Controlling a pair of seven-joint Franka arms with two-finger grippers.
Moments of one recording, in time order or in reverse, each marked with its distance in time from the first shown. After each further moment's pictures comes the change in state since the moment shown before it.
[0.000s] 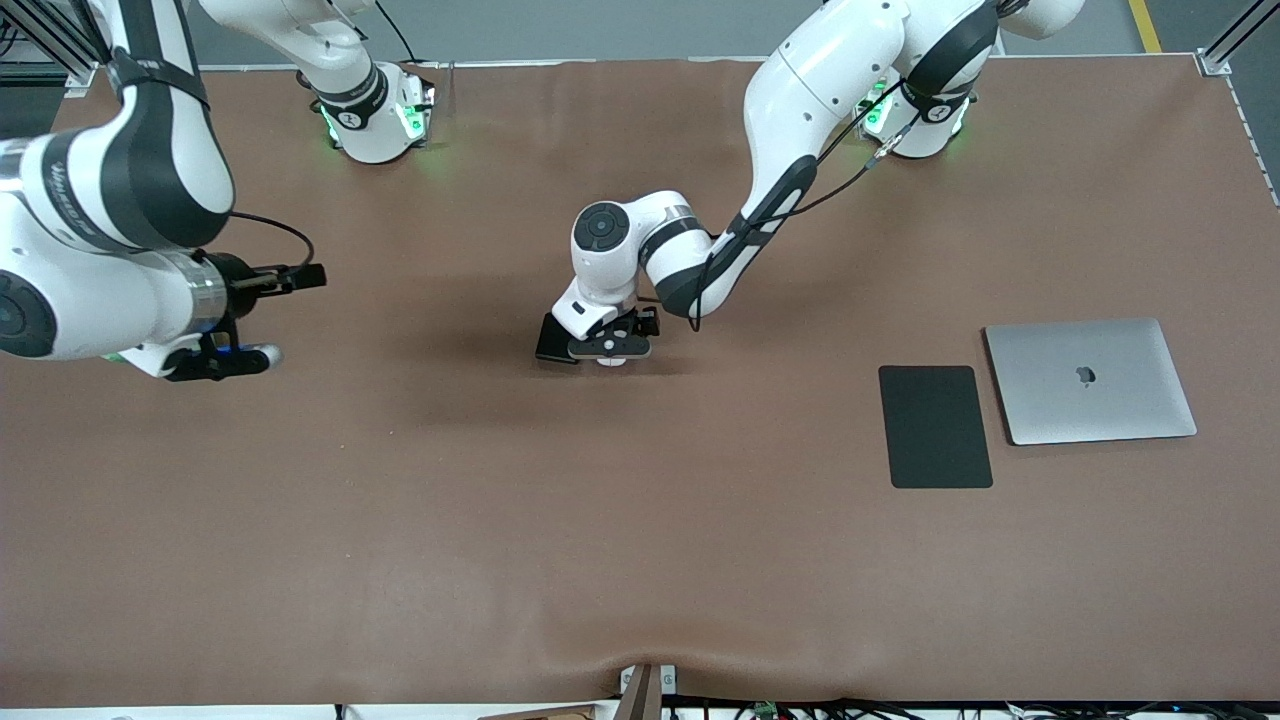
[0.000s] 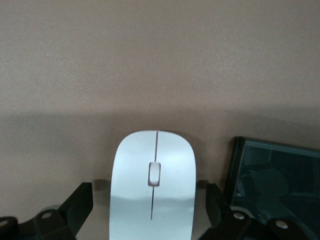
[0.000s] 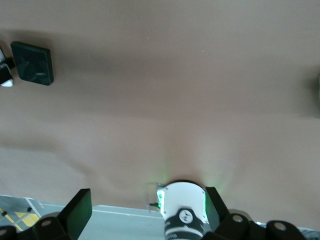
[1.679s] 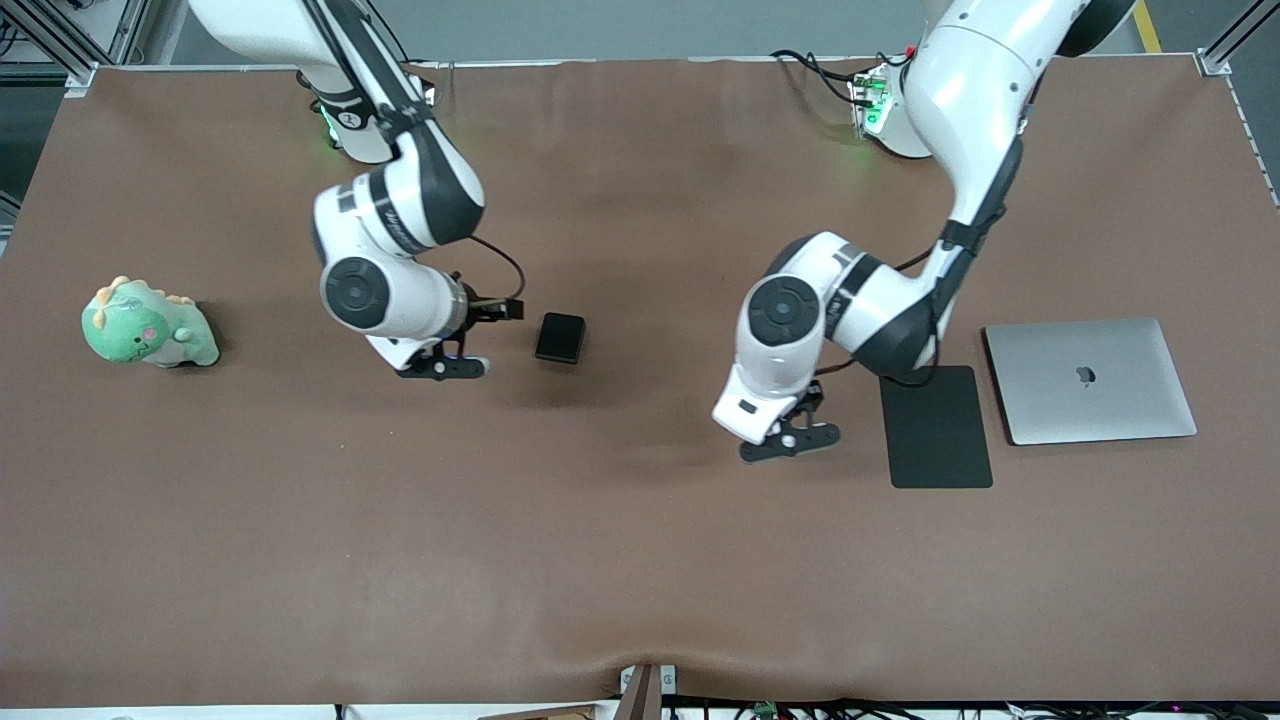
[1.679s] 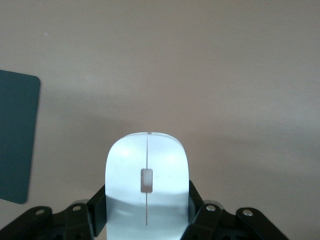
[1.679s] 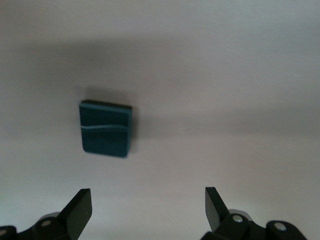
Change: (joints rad) left arm 0.398 -0.247 0.009 -0.041 0.000 -0.254 0.240; right arm 0.366 0.096 0.005 -0.310 0.168 0.674 0.327
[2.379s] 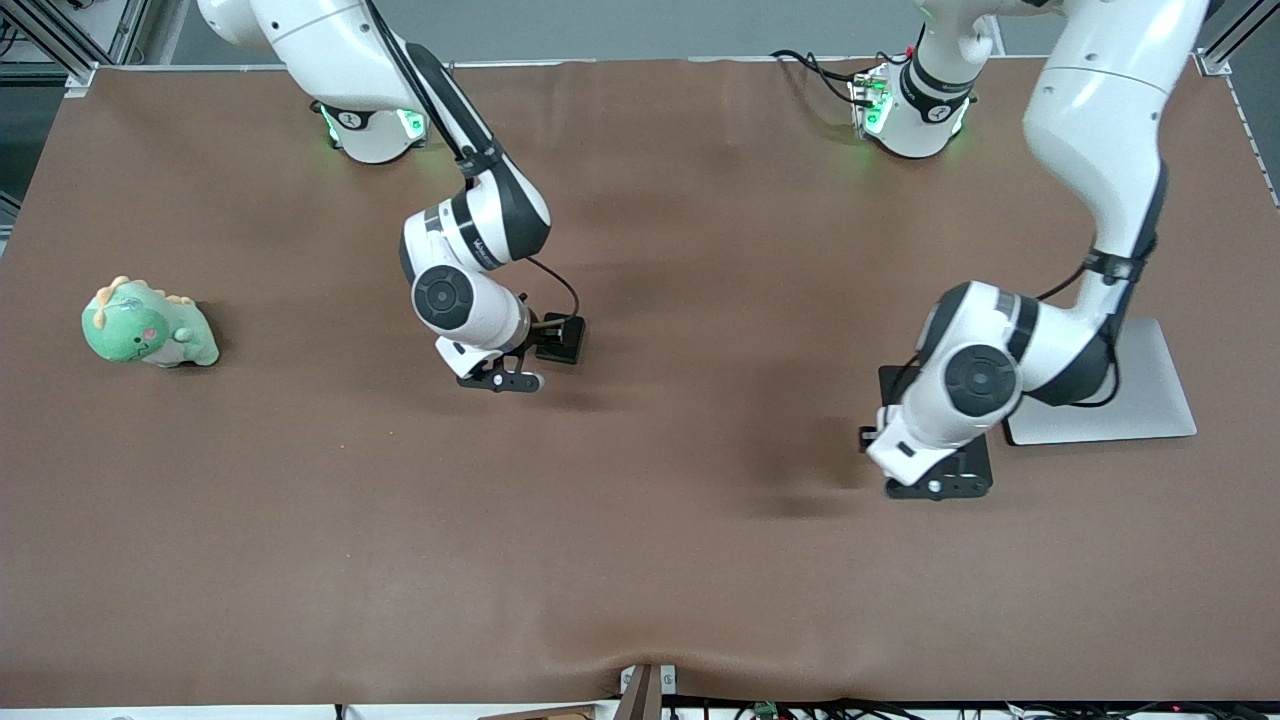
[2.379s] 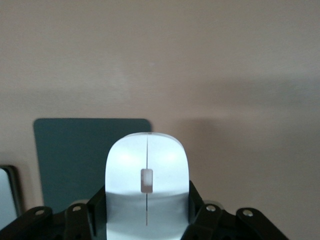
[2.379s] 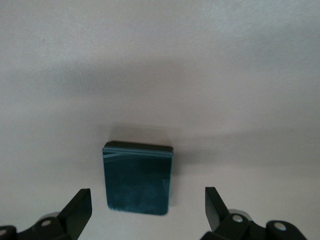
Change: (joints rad) left arm 0.324 -0.049 -0.009 -0.189 0.000 0.127 0.478; right arm 0.099 0.141 0.000 0.000 0.039 0.257 0.115
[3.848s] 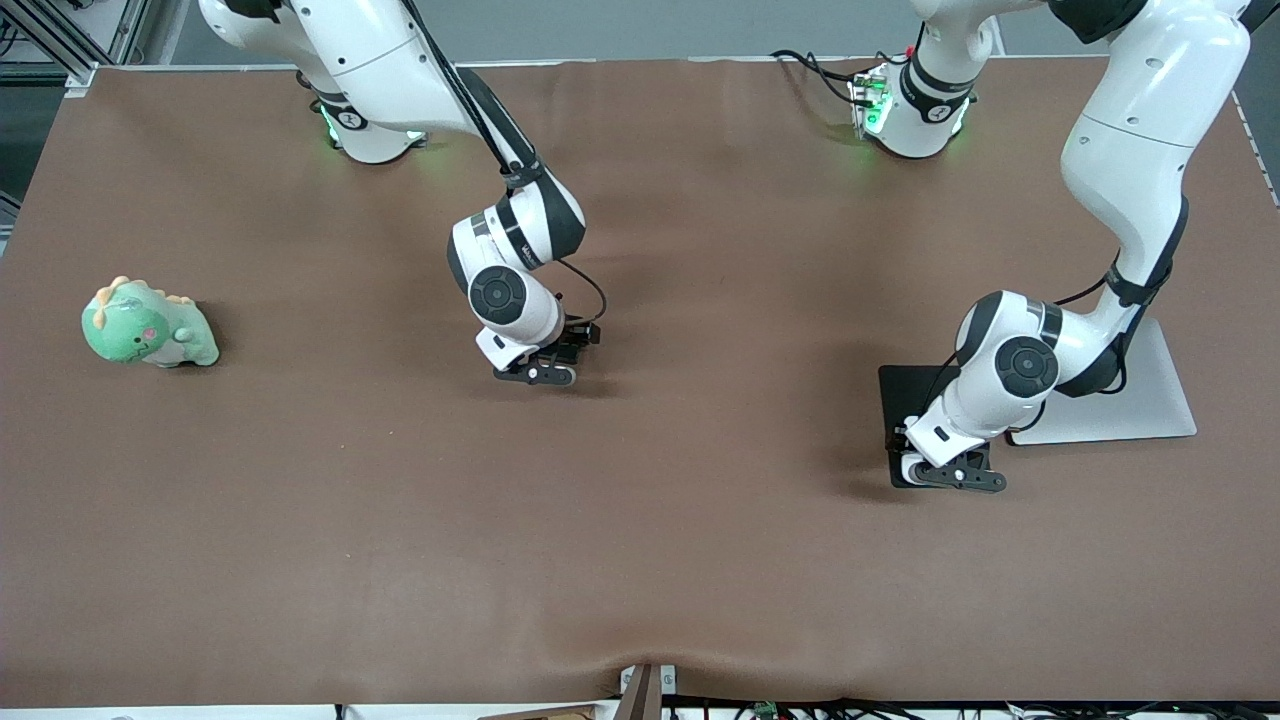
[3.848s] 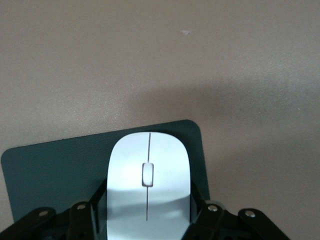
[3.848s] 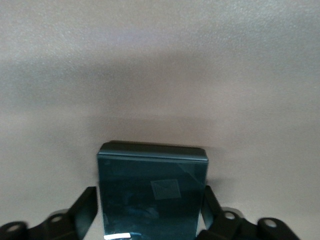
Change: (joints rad) left arm 0.174 0.071 -0.049 -0.196 0.098 0.376 0.136; right arm 0.076 0.095 -0.003 0.000 0.003 0.082 0.046
